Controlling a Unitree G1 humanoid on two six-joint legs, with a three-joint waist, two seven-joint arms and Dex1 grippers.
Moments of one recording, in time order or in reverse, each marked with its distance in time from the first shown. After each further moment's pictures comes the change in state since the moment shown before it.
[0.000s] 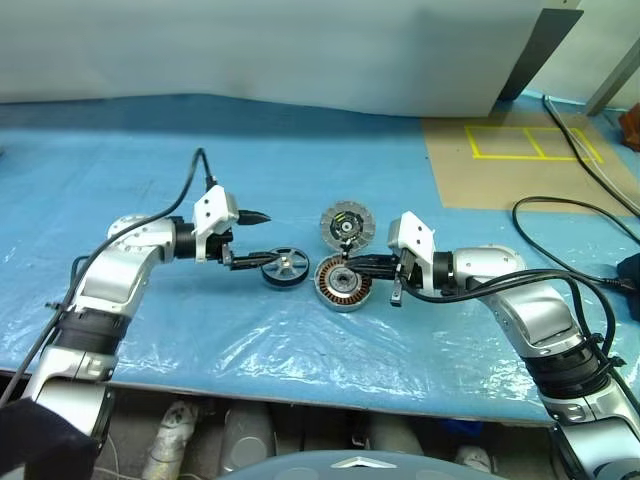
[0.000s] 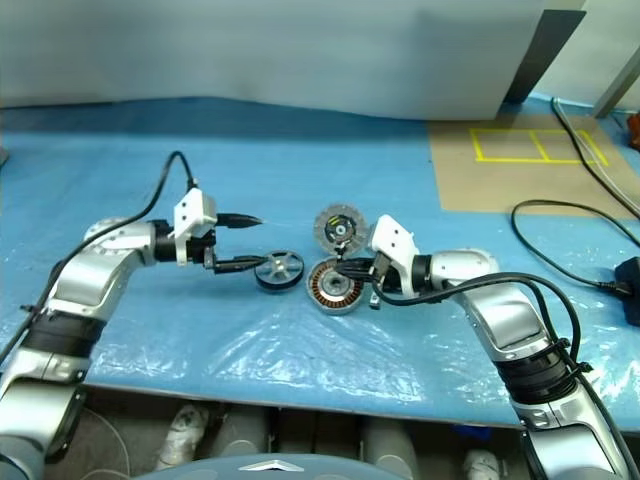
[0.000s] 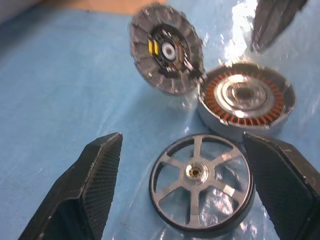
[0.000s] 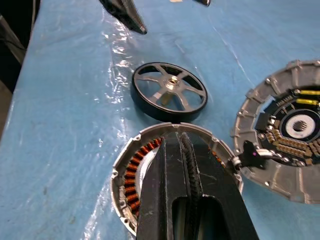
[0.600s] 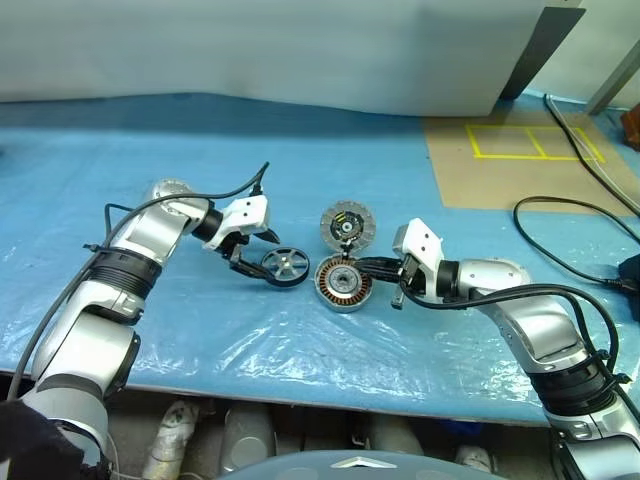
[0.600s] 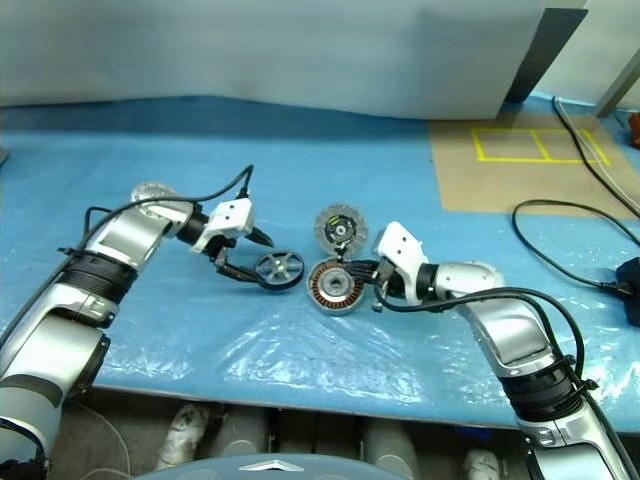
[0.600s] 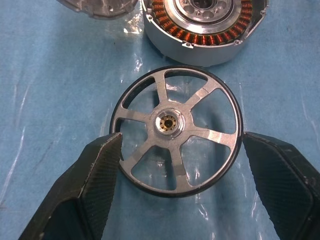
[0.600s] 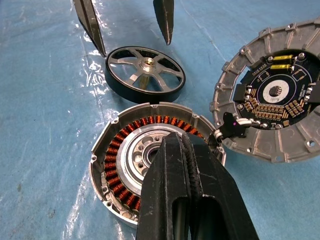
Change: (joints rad) left arm -0.253 -0.064 -0.202 0.285 0.240 -0.067 -0.249; right arm 0.101 -0.001 -0.024 -0.050 -0.016 -0.002 -0.101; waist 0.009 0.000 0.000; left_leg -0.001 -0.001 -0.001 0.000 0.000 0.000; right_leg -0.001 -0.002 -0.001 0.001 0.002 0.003
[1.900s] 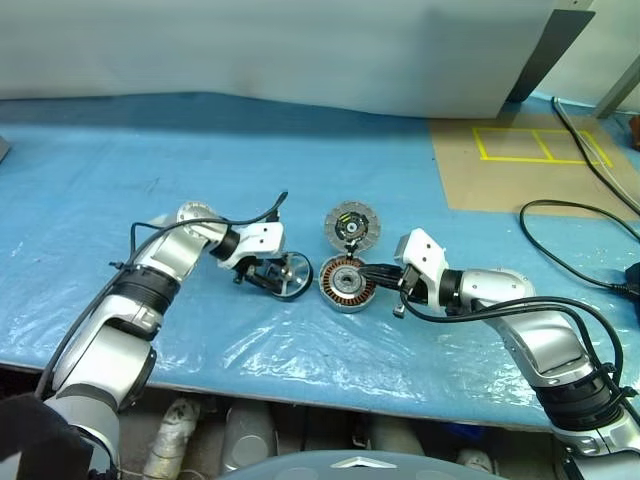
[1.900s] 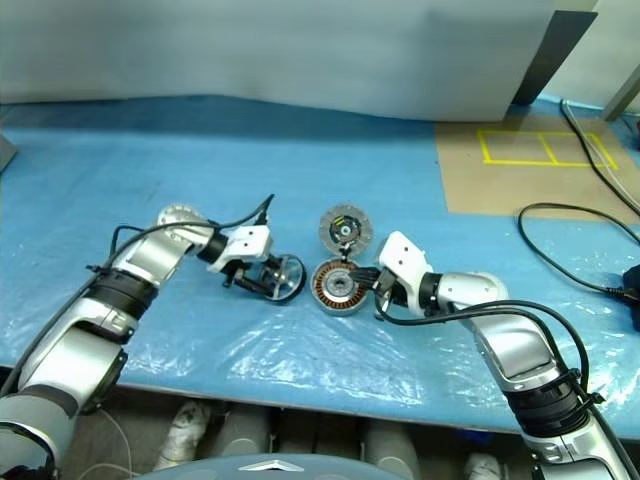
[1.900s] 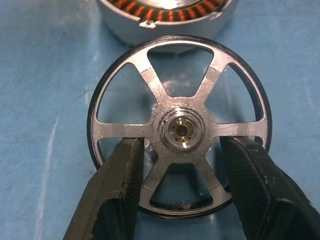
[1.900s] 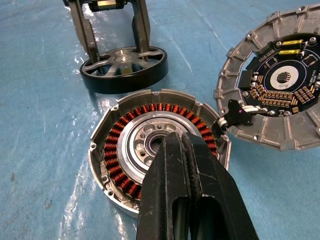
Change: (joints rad) left arm 0.092 -0.056 -0.004 0.005 0.055 -0.142 0.018; right arm 0.047 -0.013 0.000 -0.033 -0.034 -0.011 -0.028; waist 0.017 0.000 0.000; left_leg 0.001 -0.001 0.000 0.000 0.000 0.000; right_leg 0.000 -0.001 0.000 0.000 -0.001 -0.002
